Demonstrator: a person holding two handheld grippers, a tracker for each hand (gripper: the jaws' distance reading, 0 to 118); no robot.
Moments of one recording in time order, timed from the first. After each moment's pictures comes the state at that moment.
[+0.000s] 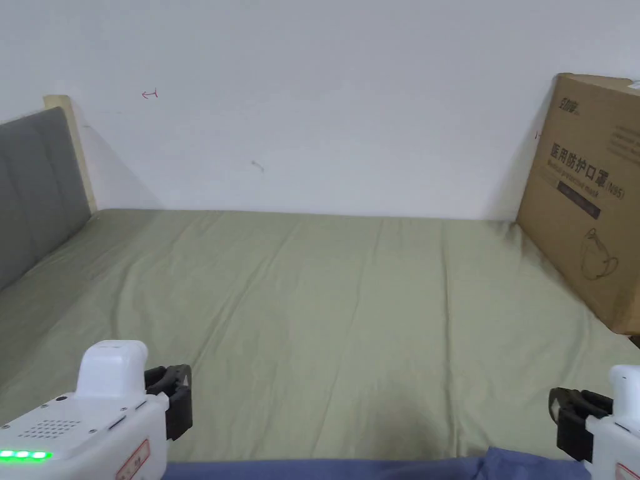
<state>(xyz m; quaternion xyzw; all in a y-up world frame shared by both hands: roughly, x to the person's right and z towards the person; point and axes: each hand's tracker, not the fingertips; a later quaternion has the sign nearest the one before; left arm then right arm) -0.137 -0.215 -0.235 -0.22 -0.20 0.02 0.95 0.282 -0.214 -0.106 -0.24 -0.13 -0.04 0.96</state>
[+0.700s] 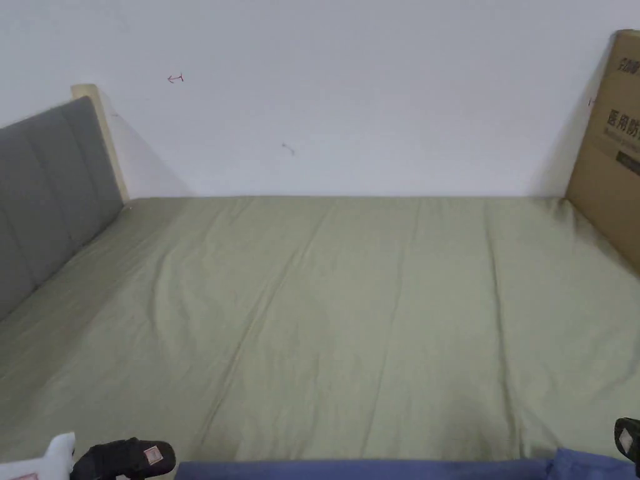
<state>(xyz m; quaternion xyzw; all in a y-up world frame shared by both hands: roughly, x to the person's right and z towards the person) -0.311 -0.386 -0.352 -0.50 -0.28 0.40 0.71 0.293 -0.244 -0.128 -0.31 -0.11 -0.11 0.94</state>
